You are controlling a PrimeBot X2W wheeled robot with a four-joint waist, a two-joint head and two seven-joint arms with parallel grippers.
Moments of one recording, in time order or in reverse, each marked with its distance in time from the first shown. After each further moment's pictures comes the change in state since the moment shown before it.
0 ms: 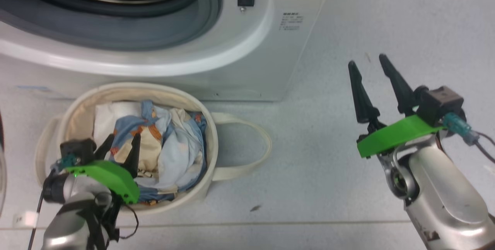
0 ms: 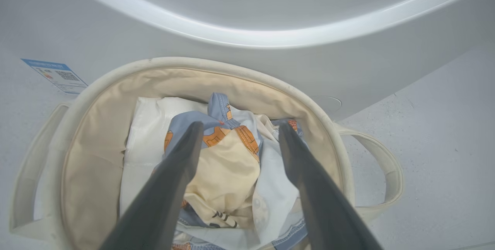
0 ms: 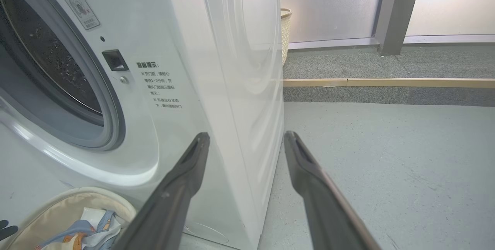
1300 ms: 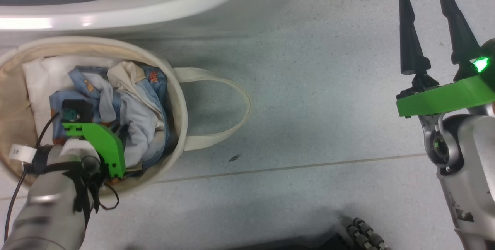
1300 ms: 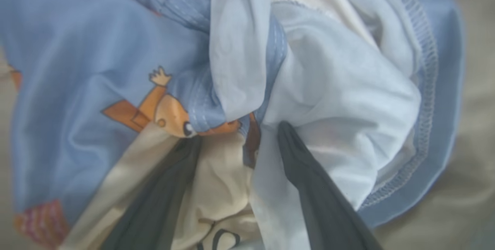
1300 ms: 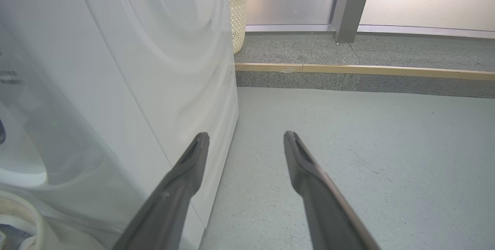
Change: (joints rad) left arm -0.264 0.033 -0.224 0.227 -0.089 0.087 0.304; right arm -0.052 -0.020 -0.188 -0.275 -0.100 0.000 0.115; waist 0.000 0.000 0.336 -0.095
